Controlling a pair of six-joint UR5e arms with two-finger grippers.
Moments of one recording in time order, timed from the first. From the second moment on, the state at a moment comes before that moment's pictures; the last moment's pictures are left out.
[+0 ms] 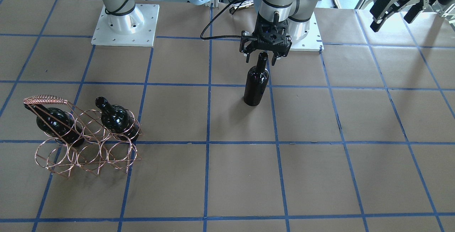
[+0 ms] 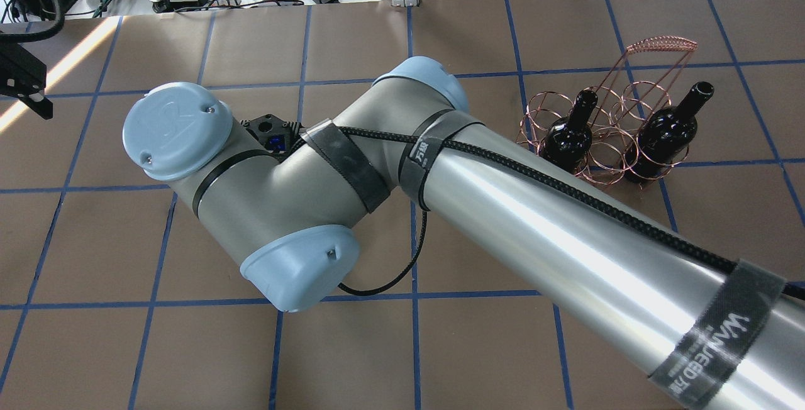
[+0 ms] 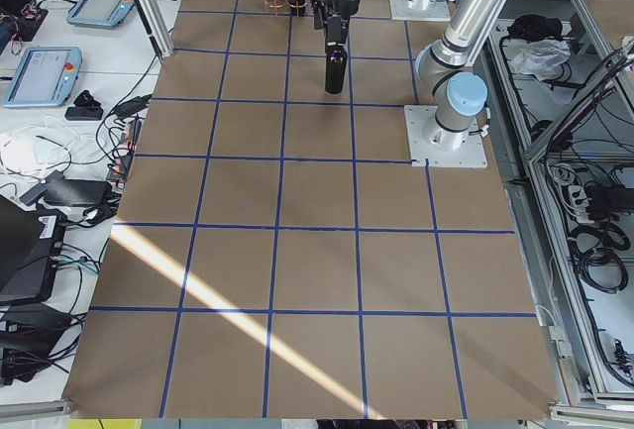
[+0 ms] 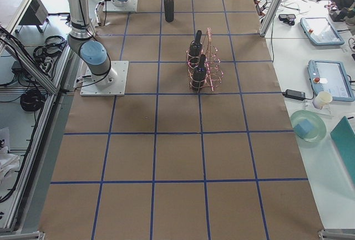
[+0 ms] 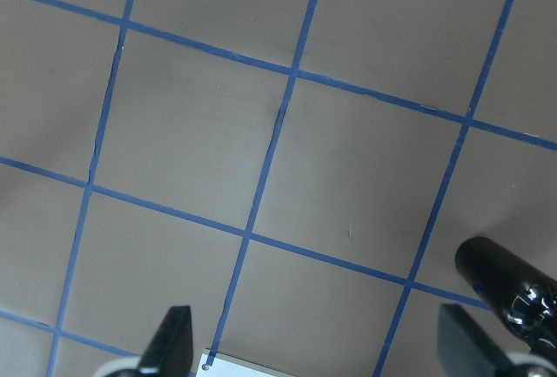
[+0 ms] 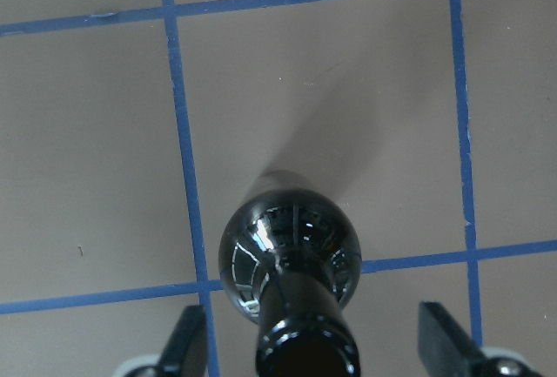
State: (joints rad) left arm -1.20 -1.41 -1.49 -1.80 1.64 0.08; right arm 2.35 -1.23 1.47 -1.85 -1.63 0.87
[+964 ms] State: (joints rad) left arm -1.21 -1.40 -1.50 -1.80 1.64 0.08; right arm 2.33 -1.24 1.47 -1.86 -1.62 0.80
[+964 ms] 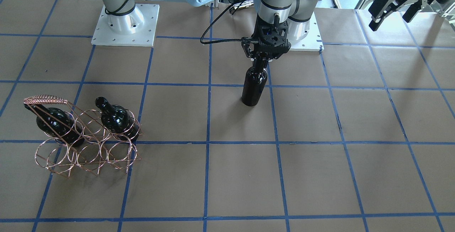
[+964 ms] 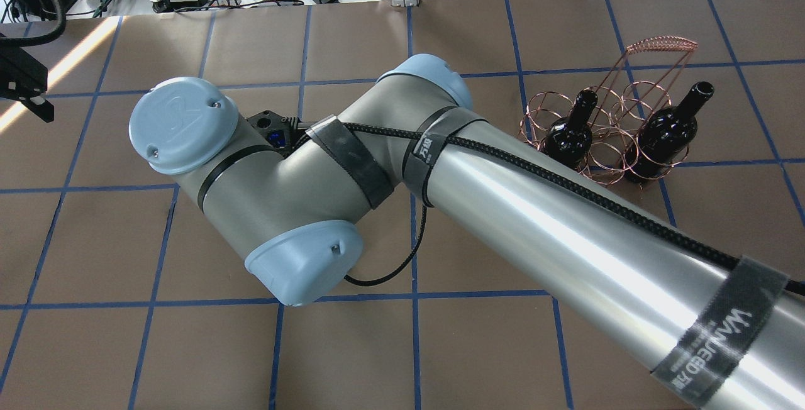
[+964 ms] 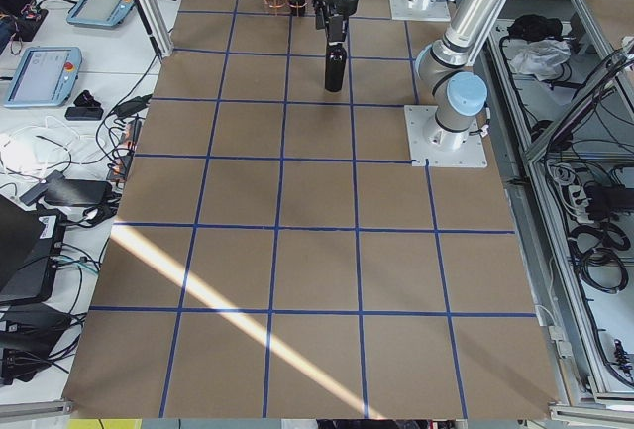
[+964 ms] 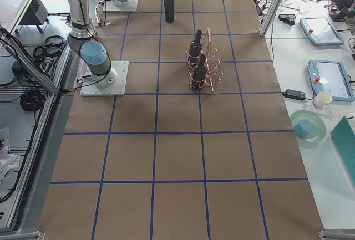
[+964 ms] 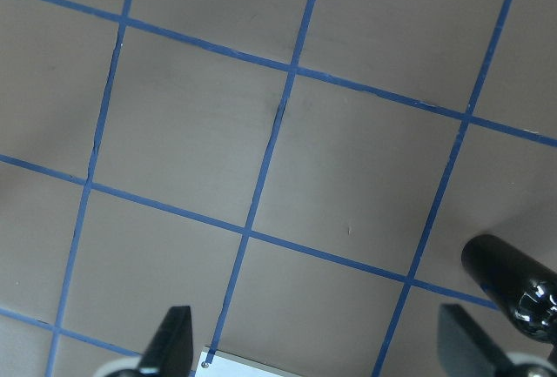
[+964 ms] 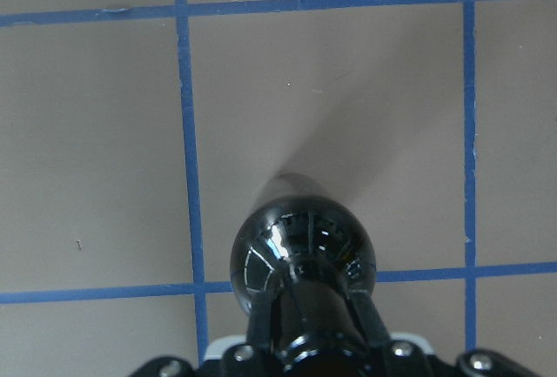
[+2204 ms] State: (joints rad) left arm -1.51 -1.44 -1.57 -1.75 1.63 -0.13; right arm 1.79 -1.61 1.48 -1.44 -1.68 0.04
